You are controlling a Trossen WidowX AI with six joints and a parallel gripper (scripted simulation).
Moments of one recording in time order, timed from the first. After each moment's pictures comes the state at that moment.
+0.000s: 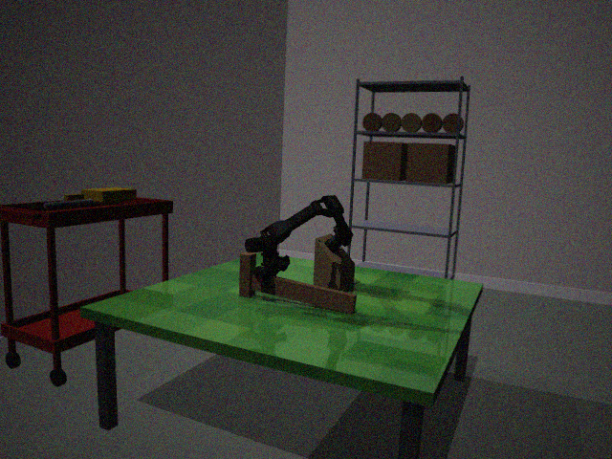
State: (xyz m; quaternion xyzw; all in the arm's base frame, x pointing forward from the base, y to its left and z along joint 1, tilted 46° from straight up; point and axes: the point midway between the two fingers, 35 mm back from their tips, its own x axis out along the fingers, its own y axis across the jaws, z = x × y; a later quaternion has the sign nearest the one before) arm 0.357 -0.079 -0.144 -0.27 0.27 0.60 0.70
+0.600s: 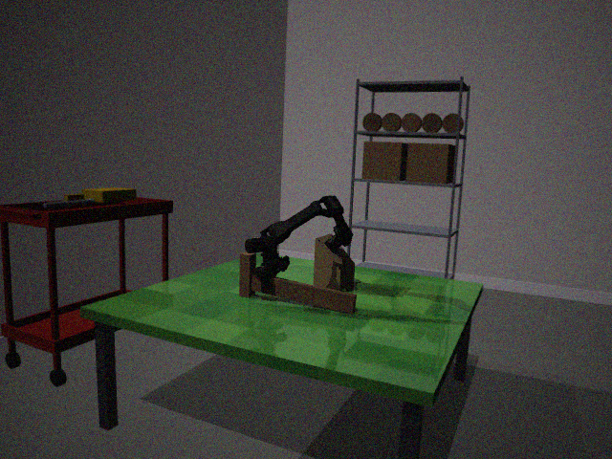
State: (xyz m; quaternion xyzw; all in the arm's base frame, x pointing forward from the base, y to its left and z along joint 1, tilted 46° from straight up) arm 0.358 -0.078 -0.146 -0.27 0.27 0.60 0.71
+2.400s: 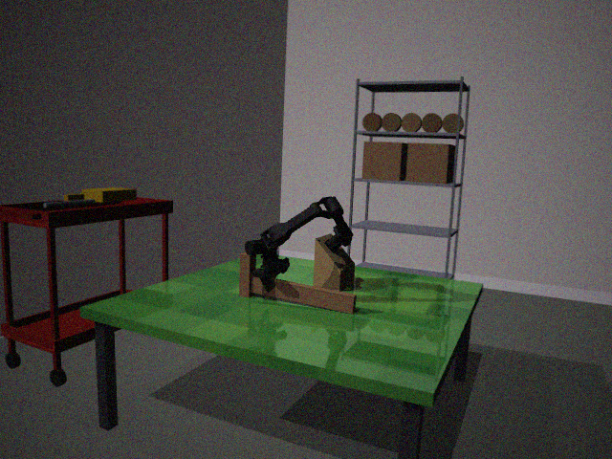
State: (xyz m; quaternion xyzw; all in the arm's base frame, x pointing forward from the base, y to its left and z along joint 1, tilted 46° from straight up) arm 0.358 -0.073 -0.152 -0.27 0.27 0.60 0.71
